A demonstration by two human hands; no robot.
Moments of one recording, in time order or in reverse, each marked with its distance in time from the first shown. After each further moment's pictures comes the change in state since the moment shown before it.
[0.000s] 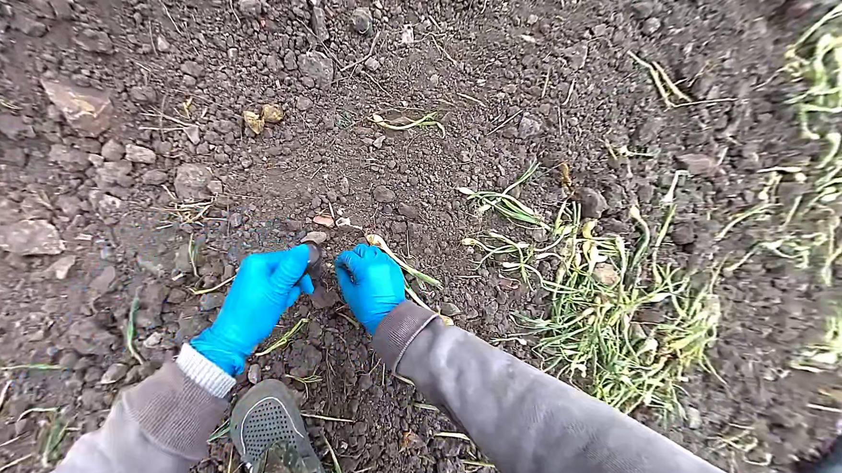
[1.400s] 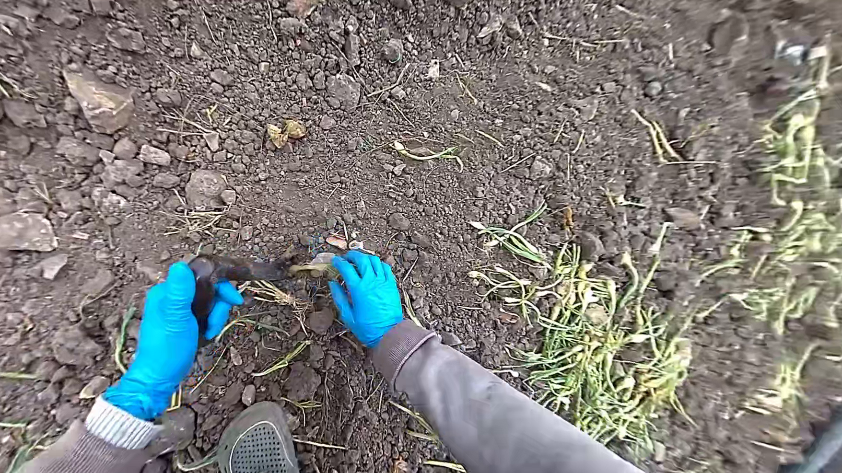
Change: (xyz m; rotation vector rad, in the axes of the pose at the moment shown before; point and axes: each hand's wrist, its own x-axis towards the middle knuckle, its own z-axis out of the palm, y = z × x) left_hand -0.018 -0.067 -0.067 -0.339 0.300 0.011; right_hand 0.023 0.012 0.021 -0.156 0.000 -0.181
